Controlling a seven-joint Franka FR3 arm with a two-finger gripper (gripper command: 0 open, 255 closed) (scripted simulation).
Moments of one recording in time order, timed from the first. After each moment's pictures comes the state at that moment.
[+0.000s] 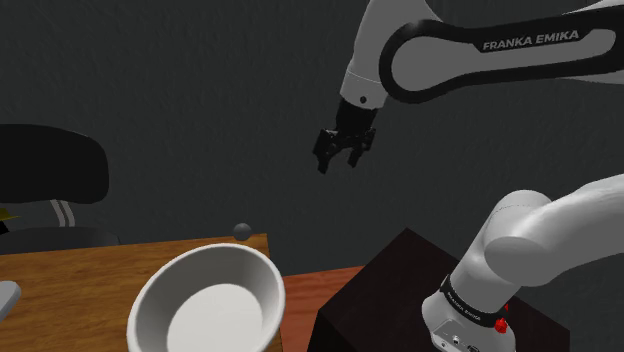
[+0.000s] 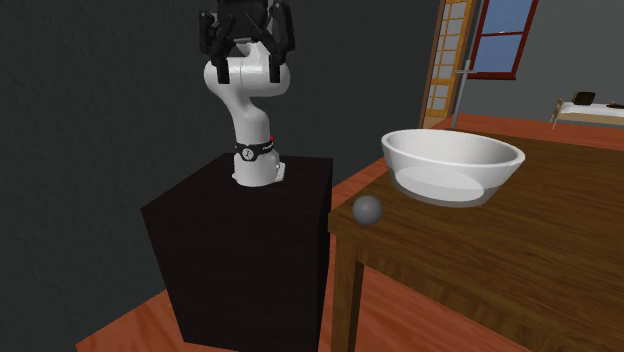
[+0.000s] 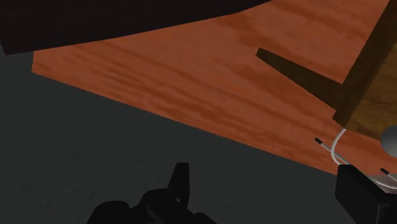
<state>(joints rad) 0.06 -0.65 0.30 -2.51 0.18 1.98 0.41</state>
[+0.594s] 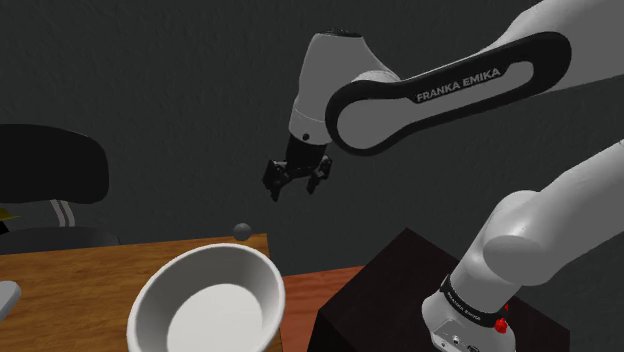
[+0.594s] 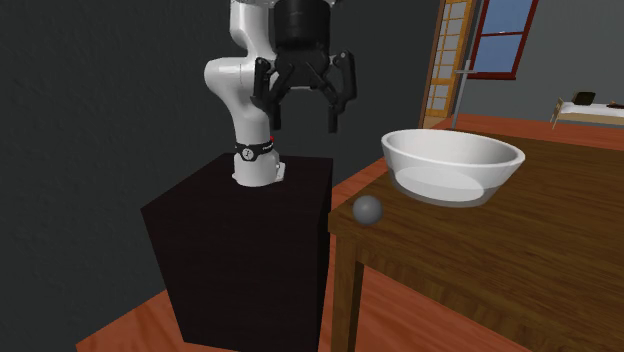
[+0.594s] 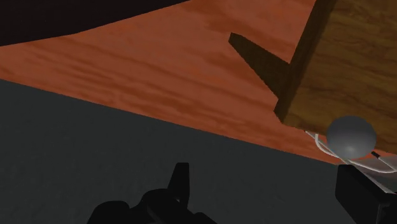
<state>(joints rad) 0.03 -0.38 0.52 -2.46 0.17 2.26 0.67</state>
